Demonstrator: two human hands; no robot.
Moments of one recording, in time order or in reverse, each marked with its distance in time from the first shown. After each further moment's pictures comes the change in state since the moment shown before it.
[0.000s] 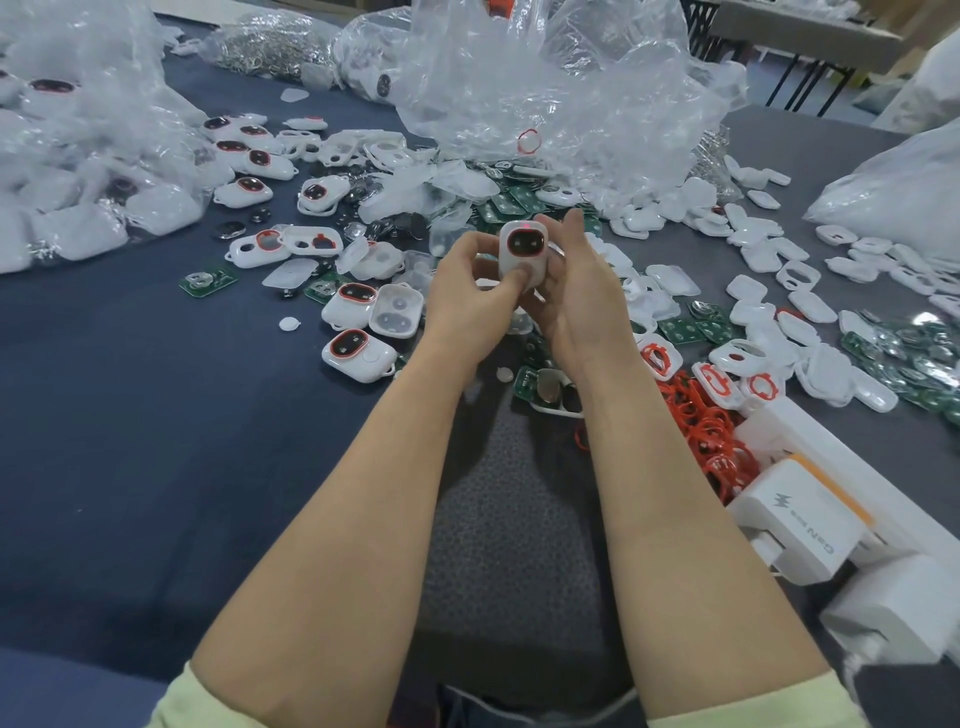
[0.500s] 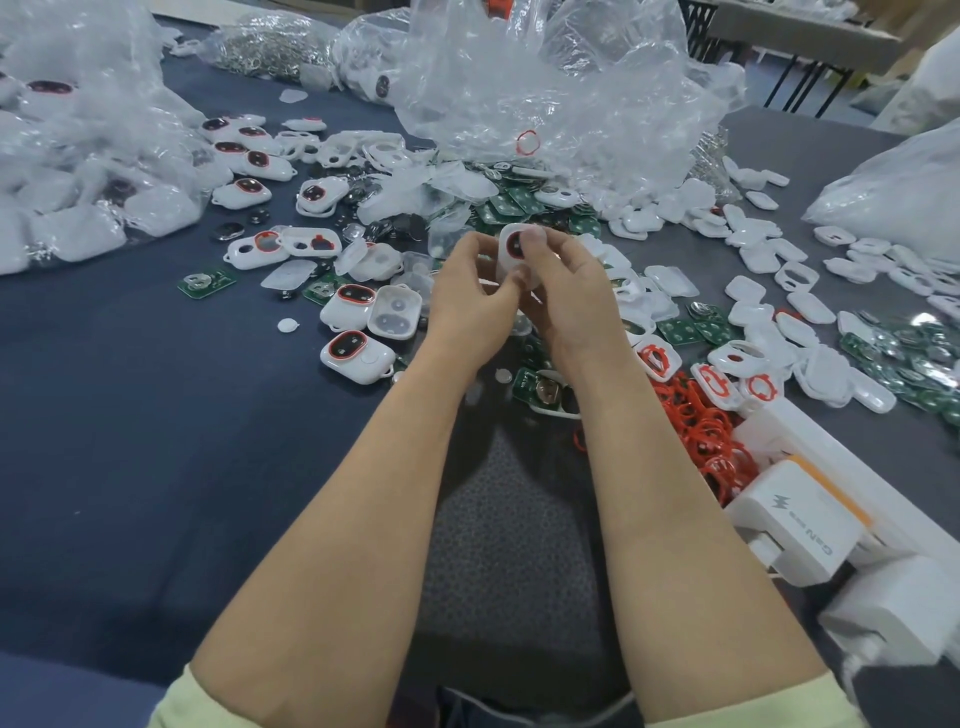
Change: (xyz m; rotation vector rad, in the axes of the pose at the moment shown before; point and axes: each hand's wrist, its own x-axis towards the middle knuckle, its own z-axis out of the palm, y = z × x) left_hand 0.000 0.000 0.001 0.041 -0.025 0.038; right_hand 0.002 0.005 0.001 -0.156 -0.019 -0.069
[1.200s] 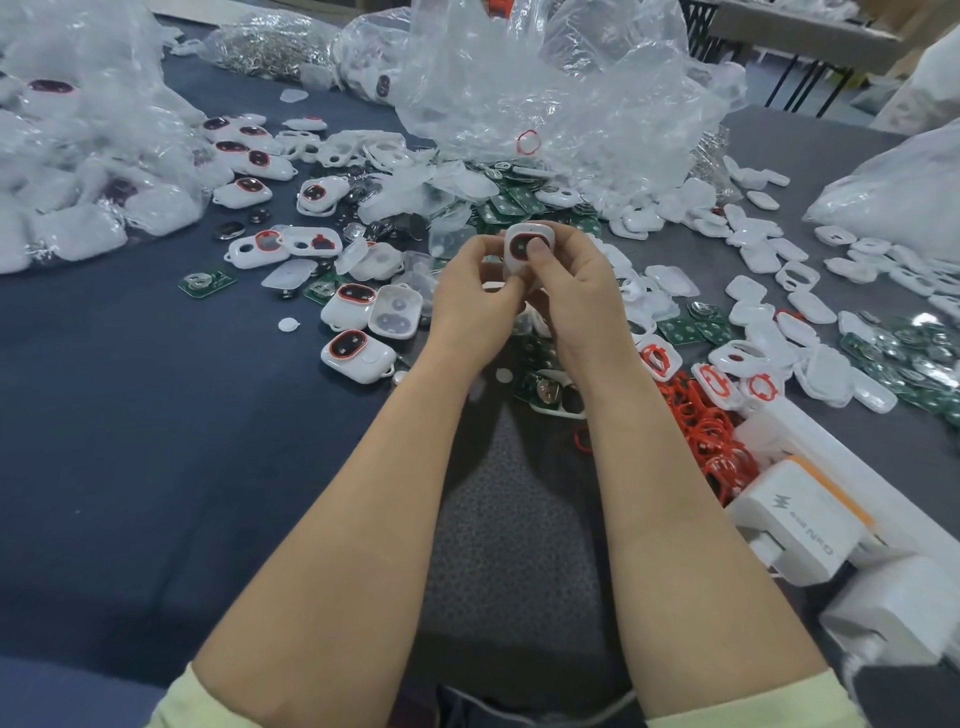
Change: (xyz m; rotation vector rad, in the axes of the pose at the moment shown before) left_hand -0.001 -0.001 0.003 -0.065 -0.004 -0.020; right_hand 0.000 0.002 -0.004 -0.091 -0.001 -0.139
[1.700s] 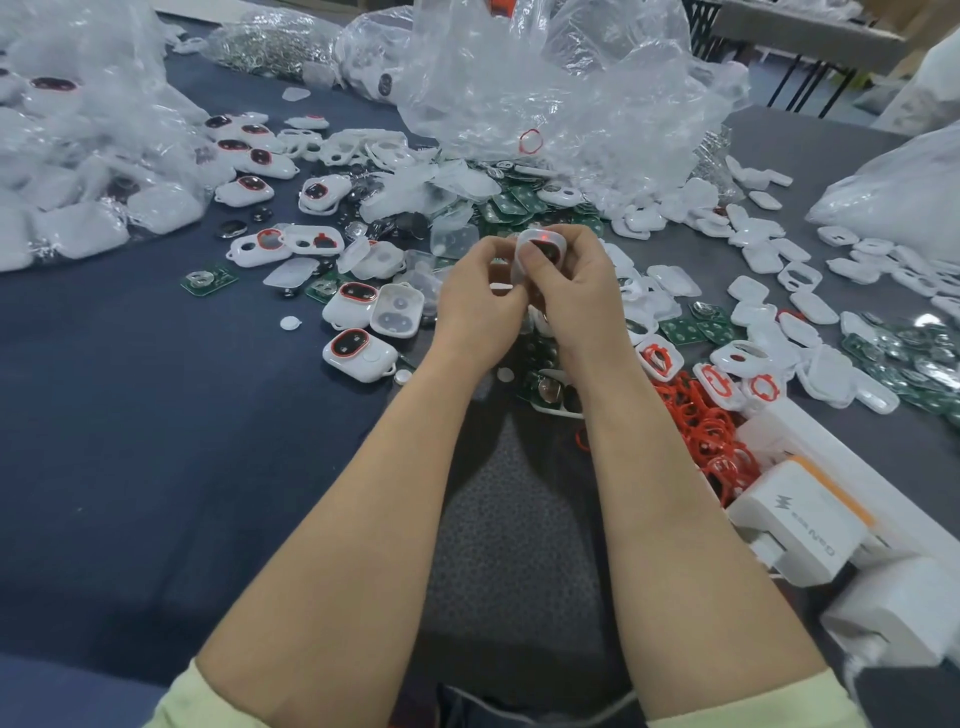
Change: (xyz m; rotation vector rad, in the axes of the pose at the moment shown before) left_hand -0.001 -0.001 0.001 0.090 -0.038 0.025; right_hand 0.000 0.003 -0.001 -0.156 0.060 -0.046
